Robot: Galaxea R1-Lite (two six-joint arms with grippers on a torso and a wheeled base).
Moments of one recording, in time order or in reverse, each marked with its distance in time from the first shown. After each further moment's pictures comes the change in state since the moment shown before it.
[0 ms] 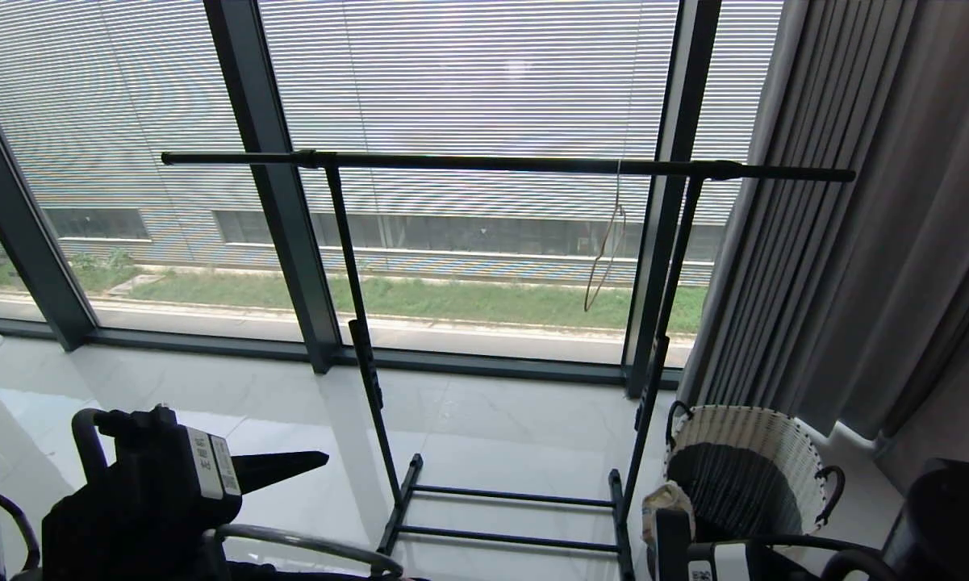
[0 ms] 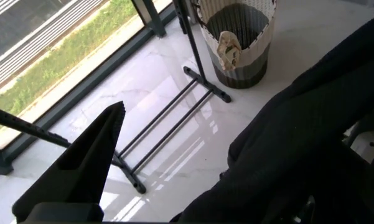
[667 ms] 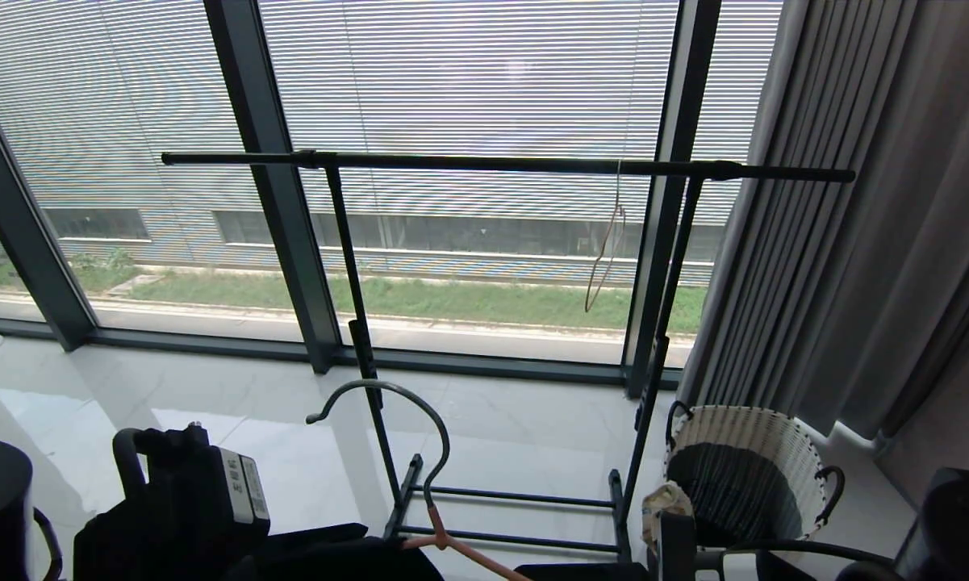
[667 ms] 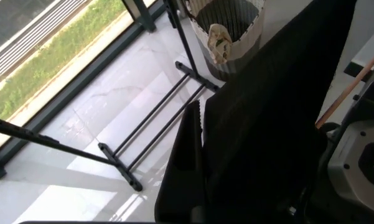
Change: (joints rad) left arm -0.039 0.027 0.009 0.000 0.010 0.000; right arm 0.013 -0.005 0.009 -0.006 -0.046 0.000
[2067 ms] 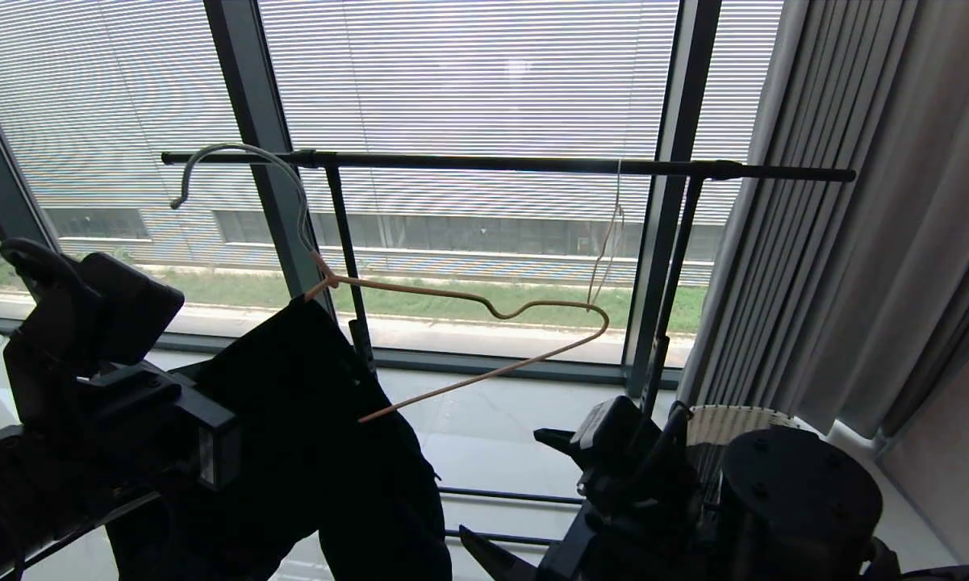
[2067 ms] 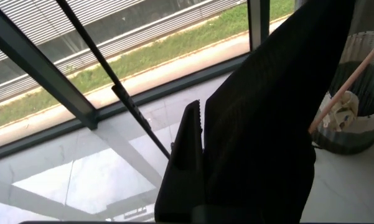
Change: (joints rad) left arm 0.315 0.051 -0.107 -0.197 0.185 -0.032; right arm -0.112 0.243 -0.133 -0.086 -0.253 0.263
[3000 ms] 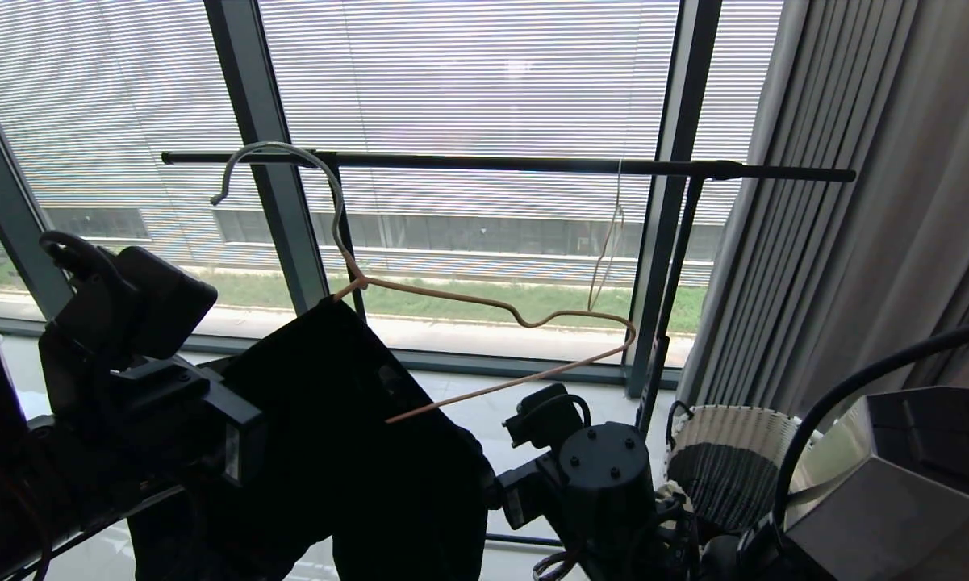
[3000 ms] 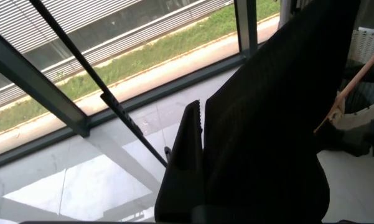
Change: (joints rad) left arm -0.040 0.035 -0.025 0.000 0.004 0.004; right arm -0.080 0.333 -0.221 -0.004 -0.402 0.066
